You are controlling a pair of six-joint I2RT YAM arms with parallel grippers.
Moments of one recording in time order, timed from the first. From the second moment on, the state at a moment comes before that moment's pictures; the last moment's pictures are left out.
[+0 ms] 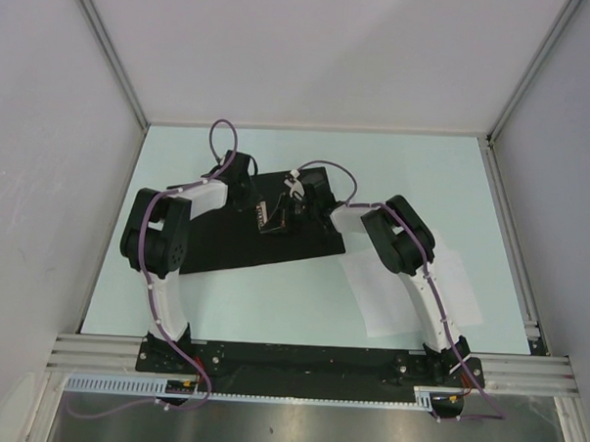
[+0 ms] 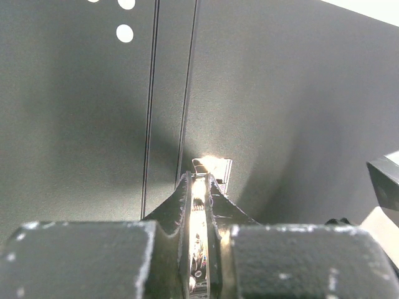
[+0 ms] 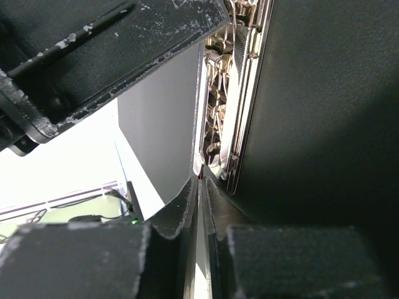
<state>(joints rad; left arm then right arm) -0.27 1.94 1.24 -0.22 -0.05 -0.70 0.65 2.38 1.51 0.32 -0.73 0.92</state>
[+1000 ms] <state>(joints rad) -0.28 1.93 1.20 -0.20 -0.08 -0.65 0.63 2.45 1.60 0.36 -0.77 1.00</state>
